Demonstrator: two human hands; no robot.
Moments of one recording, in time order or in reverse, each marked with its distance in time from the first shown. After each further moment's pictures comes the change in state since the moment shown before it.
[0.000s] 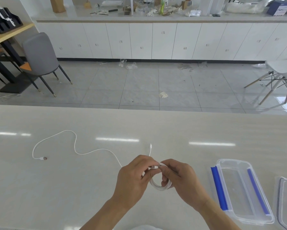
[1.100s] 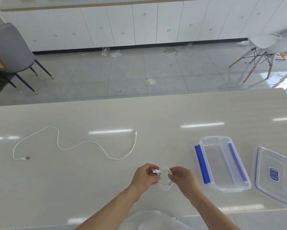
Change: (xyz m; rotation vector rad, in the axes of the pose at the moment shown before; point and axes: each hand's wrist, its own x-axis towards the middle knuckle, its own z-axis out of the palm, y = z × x) left_hand -0.031 -0.059 0.130 -0.558 -0.355 -0.855; right_hand -0.028 0.142 -0.014 -0.040 0.217 0.545
